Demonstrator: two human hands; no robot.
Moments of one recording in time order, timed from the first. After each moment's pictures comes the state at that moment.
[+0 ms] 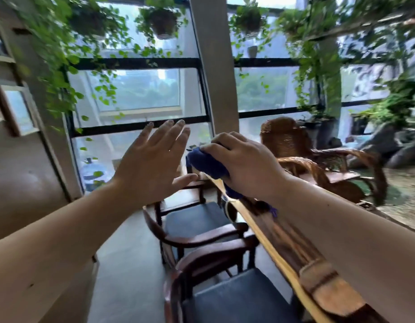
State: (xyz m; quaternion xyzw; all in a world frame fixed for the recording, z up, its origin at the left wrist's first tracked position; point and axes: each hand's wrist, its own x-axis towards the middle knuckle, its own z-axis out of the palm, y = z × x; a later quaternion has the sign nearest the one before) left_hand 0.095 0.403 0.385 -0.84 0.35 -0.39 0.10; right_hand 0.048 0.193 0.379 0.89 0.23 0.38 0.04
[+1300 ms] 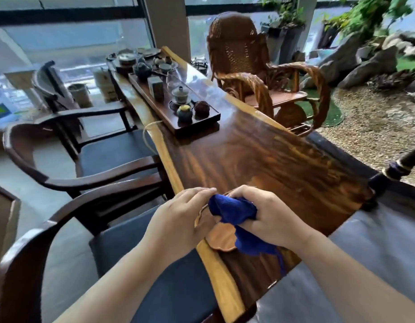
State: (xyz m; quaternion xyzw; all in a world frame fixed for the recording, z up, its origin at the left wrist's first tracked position) left_hand 0.027 0.044 0.115 -0.84 0.45 -0.10 -0.30; right_hand -0.051 -0.165 0.131 0.92 0.07 0.05 -0.38
